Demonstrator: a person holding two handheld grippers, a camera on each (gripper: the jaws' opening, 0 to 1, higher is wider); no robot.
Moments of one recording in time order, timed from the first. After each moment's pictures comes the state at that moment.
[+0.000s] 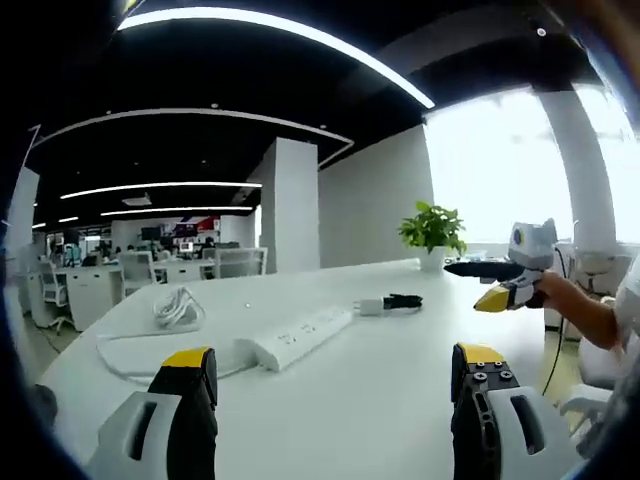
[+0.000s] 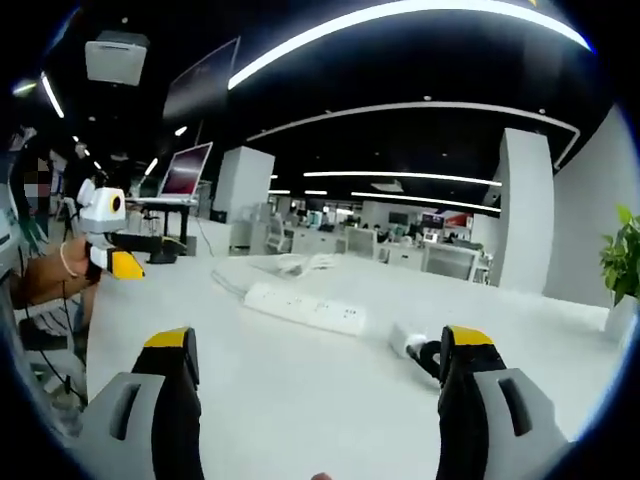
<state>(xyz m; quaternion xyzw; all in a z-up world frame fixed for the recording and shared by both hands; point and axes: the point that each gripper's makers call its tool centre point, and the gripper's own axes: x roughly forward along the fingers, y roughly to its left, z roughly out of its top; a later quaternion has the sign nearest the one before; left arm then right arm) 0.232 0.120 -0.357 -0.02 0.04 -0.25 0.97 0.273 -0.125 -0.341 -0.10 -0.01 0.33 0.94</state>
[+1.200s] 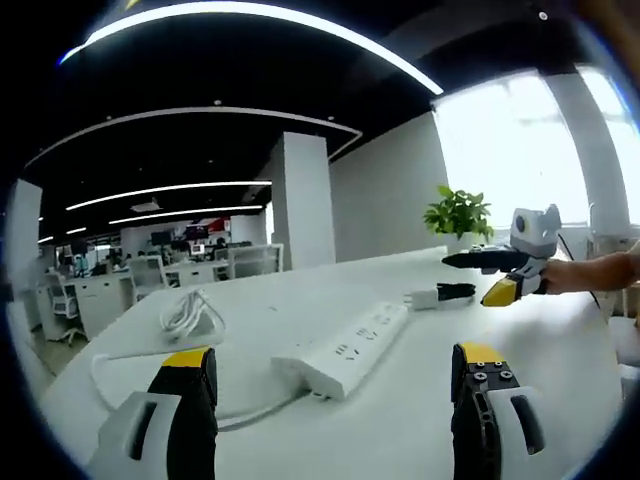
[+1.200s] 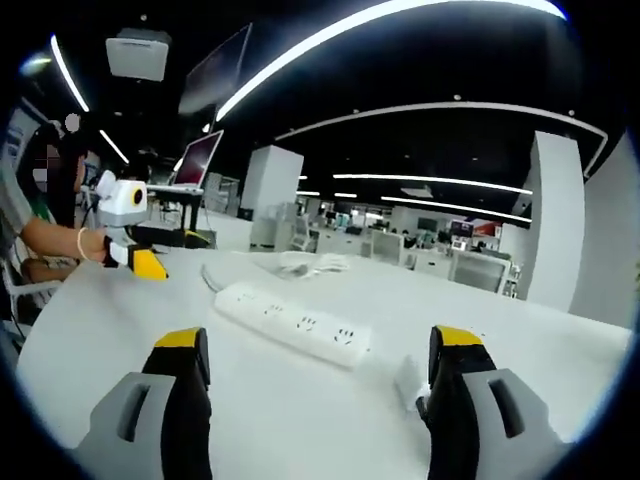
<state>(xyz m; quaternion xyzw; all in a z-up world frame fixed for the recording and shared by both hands) 0.336 0.140 -0.375 0.02 0.04 -0.22 0.97 0.373 -0.082 -0.362 -0.11 -0.02 0.40 0.91</state>
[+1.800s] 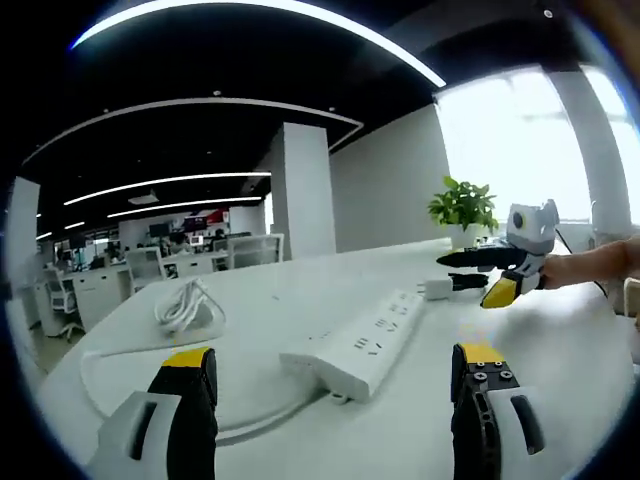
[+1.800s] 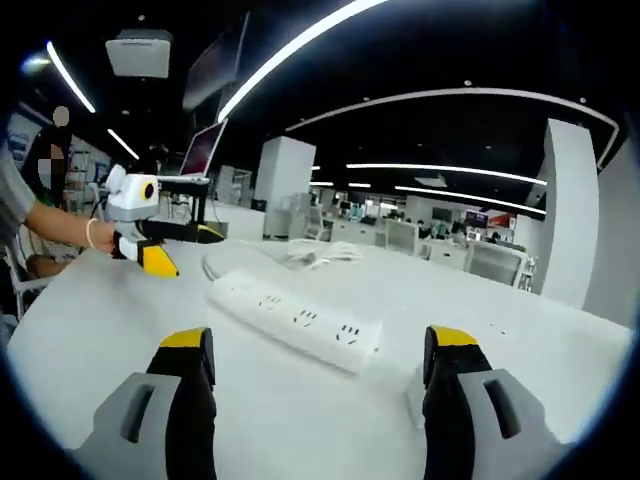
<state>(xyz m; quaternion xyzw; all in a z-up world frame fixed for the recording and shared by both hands) 0.365 0.145 -0.393 0.02 0.07 -0.22 0.97 0.397 -0.060 -0.377 -0.14 0.00 0.43 0.89</state>
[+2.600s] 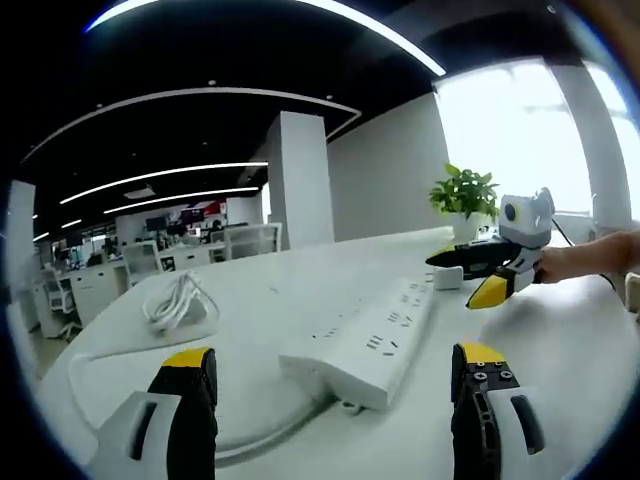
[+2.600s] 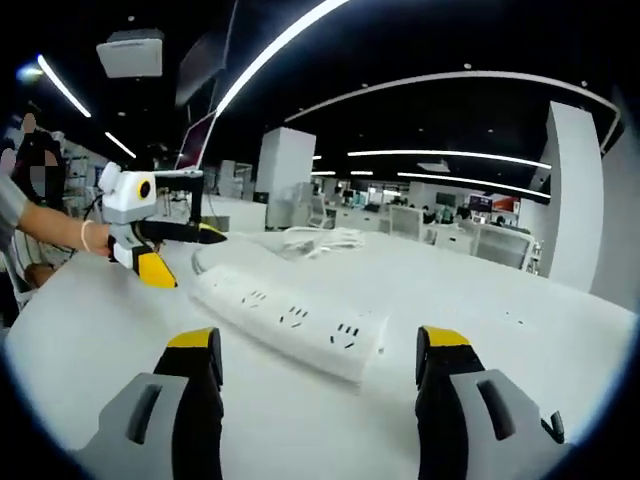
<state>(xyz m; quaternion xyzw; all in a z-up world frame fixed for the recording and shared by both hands) 0.387 0.138 -0.403 0.03 0.09 -0.22 0.97 0.426 -0.048 -0.394 -0.11 0.04 0.43 0.89</state>
